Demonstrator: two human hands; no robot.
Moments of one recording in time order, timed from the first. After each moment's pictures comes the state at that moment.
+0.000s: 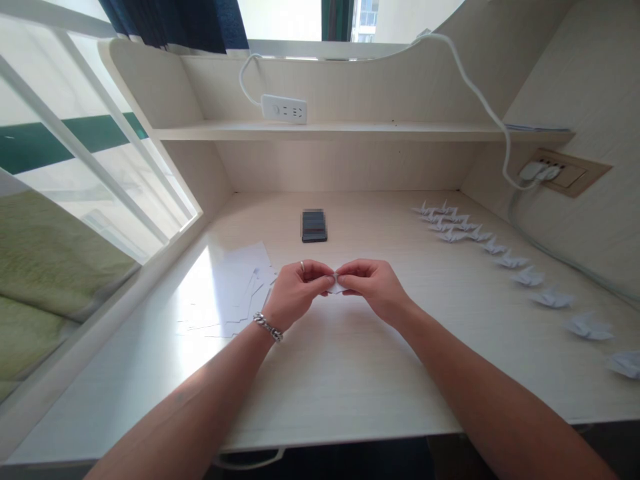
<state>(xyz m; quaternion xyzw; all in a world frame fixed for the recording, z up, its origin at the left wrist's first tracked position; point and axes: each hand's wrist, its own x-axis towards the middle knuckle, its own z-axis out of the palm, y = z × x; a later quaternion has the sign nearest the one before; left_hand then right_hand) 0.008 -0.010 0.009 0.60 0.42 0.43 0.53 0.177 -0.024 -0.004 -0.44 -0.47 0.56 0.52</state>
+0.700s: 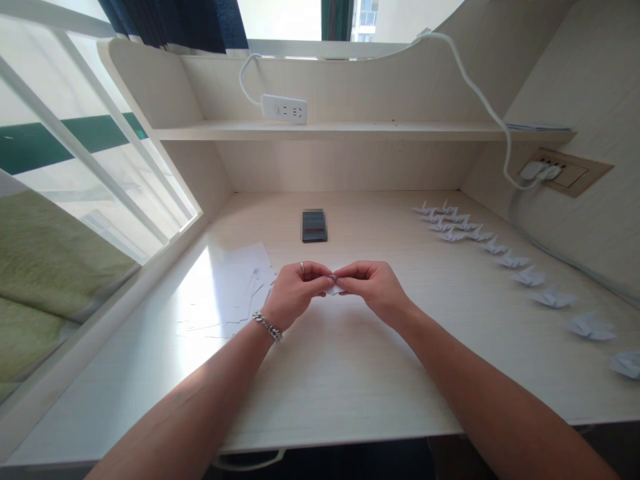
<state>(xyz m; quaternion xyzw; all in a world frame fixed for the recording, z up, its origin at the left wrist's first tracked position) 0.005 -0.006 0.004 0.58 0.42 0.41 0.56 0.178 -0.024 -0.008 -0.42 -0.51 0.54 0.52</state>
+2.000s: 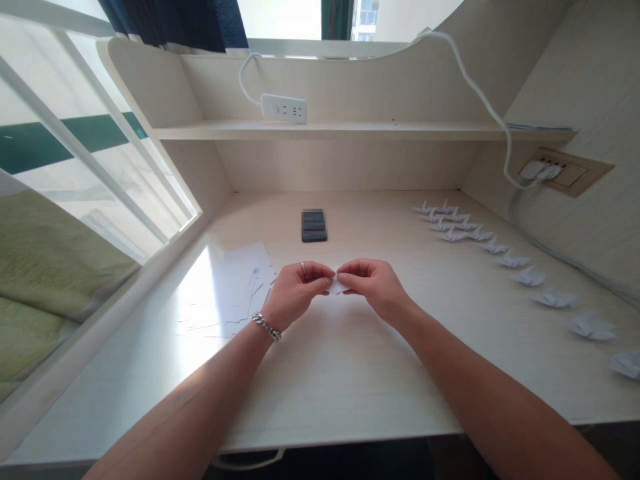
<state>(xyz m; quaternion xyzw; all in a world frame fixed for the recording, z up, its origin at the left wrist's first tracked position) 0.006 -0.010 0.008 0.59 0.41 0.42 0.55 0.178 -0.024 -0.003 -0.45 -0.47 0.55 0.52</state>
